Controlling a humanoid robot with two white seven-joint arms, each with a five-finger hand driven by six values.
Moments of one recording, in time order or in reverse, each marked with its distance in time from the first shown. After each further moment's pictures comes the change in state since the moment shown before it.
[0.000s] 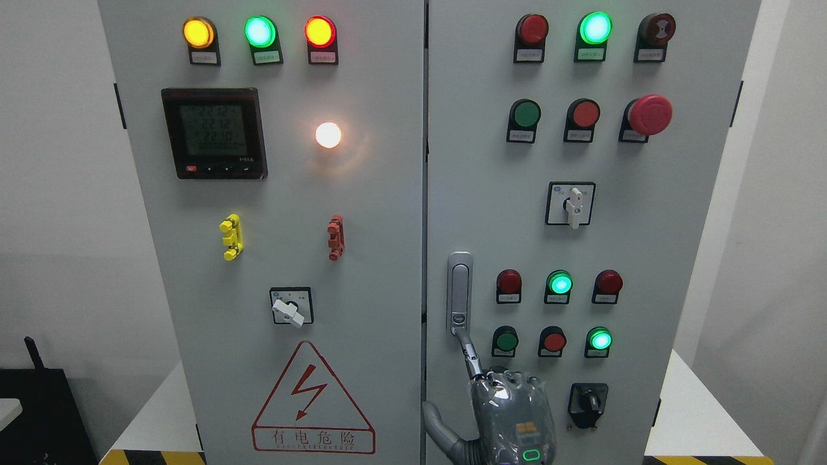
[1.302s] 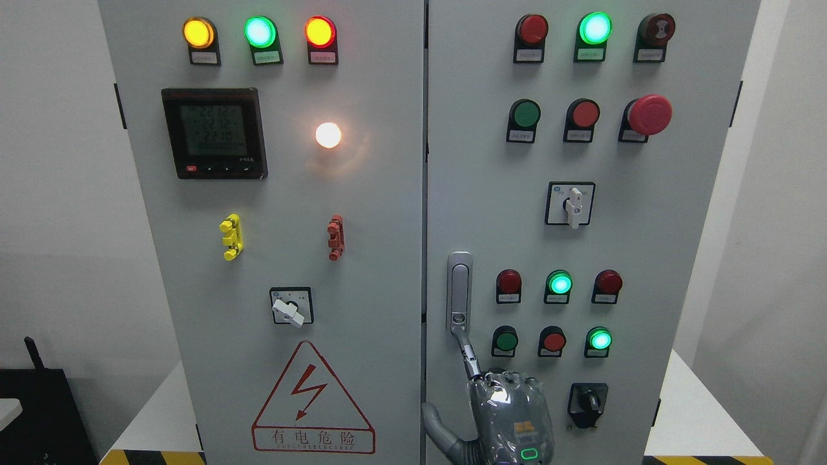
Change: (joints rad) left arm 0.000 0.000 0.000 0.000 0.000 0.000 0.000; right arm -0.004 0.002 -0.001 0.010 0.000 0.005 0.021
